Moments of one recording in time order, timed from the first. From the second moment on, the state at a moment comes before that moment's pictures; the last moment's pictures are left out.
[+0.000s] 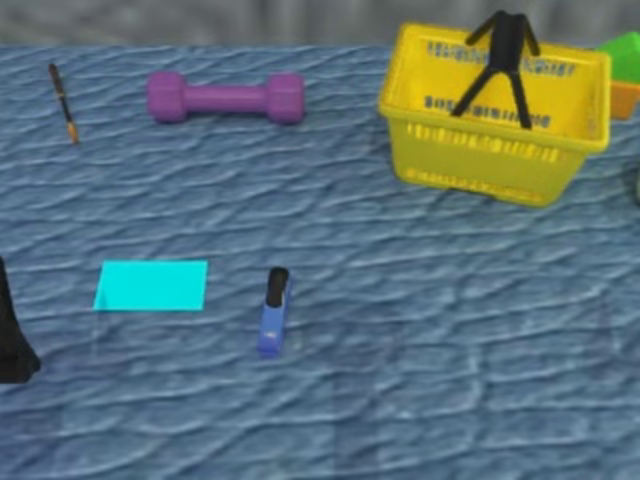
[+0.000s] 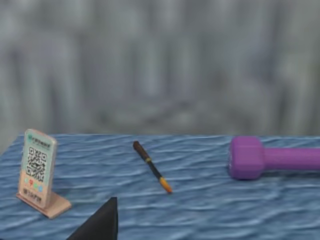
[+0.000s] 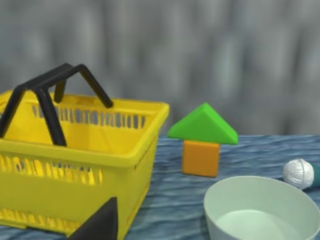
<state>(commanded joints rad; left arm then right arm) 0.00 0.00 0.00 0.00 0.00 0.00 0.00 0.00 0.00 0.00 0.00 0.00</state>
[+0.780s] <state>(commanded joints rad) -0.18 0.67 0.61 -0.41 0.00 -0.15 0.00 0.00 0.00 0.00 0.00 0.00</state>
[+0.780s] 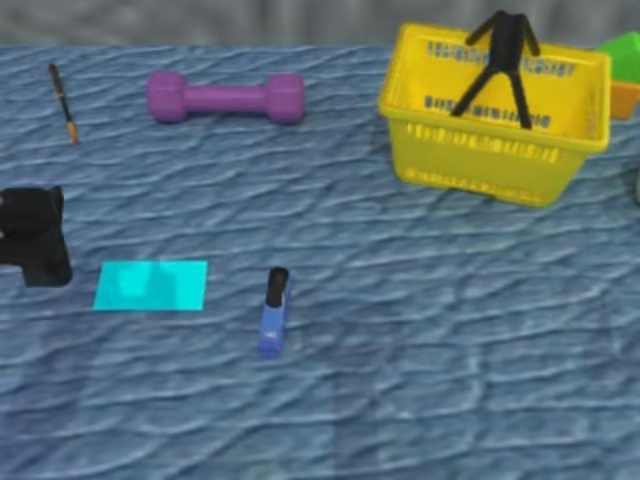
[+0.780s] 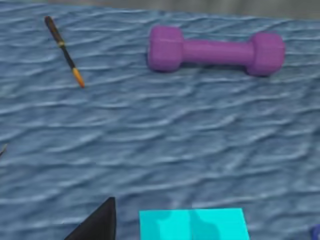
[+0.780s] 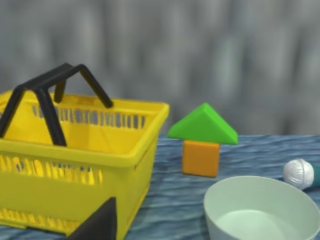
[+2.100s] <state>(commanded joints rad) -0.56 2.18 1.90 -1.29 0.00 -0.45 0.00 0.00 0.00 0.00 0.00 0.00</state>
